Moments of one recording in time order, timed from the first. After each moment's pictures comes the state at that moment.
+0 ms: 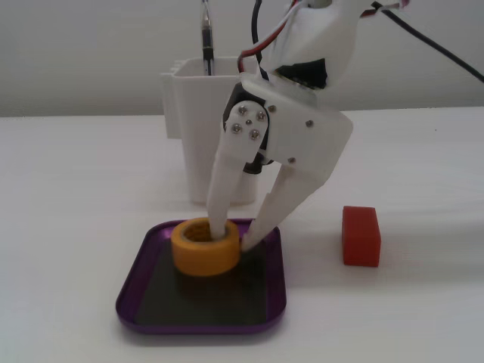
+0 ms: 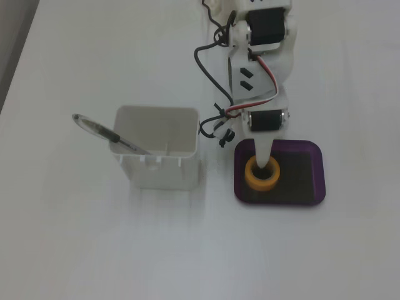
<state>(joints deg) -5.1 74.3 88.4 38.0 -2.5</state>
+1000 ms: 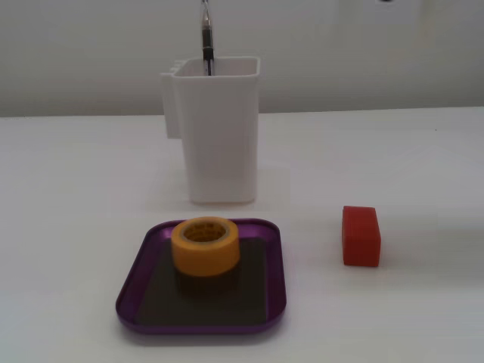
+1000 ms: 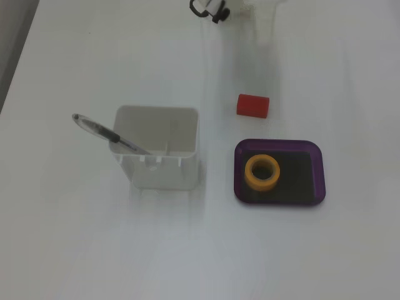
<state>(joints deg) -4.7 123.3 99.2 80.0 -2.5</state>
